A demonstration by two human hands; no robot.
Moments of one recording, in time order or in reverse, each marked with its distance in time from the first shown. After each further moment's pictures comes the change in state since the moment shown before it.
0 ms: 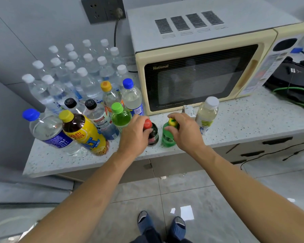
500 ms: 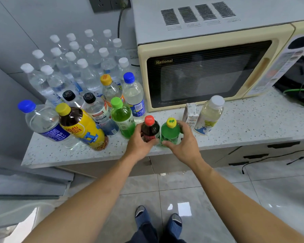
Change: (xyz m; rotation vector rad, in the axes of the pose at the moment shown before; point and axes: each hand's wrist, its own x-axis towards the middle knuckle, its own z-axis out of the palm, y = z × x) left_hand -0.020 -0.029 0.058 -0.499 -0.170 -0.492; right_hand -0.033 0.036 0.041 0.318 -0.091 0.286
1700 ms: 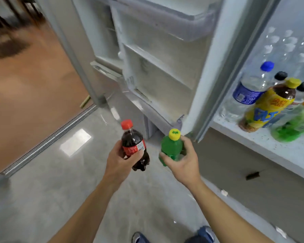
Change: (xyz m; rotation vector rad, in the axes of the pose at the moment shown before) left_hand -0.423 -0.216 -0.315 -0.550 0.826 -0.206; right_hand -0.304 -0.208 0.320 0.368 -0.558 -0.417
